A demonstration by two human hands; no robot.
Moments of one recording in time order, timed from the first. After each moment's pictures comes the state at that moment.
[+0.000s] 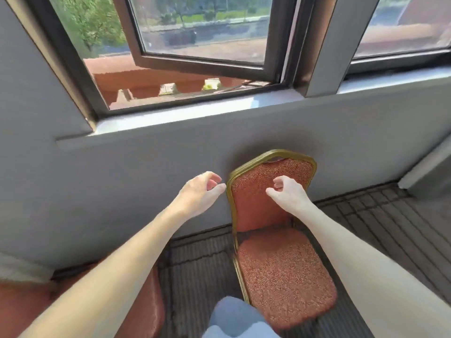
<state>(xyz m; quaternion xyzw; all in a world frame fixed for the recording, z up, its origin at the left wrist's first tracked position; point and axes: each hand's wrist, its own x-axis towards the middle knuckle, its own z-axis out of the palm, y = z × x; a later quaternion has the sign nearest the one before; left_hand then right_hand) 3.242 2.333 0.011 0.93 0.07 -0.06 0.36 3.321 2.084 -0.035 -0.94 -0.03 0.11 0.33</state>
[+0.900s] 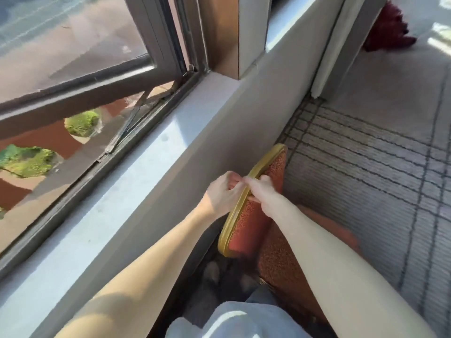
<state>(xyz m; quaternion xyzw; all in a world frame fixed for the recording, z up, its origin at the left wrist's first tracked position) 3.590 2.284 -0.076 0.89 -0.23 -0.24 0.31 3.551 2.159 -0.114 -0.59 0.46 0.08 0.66</state>
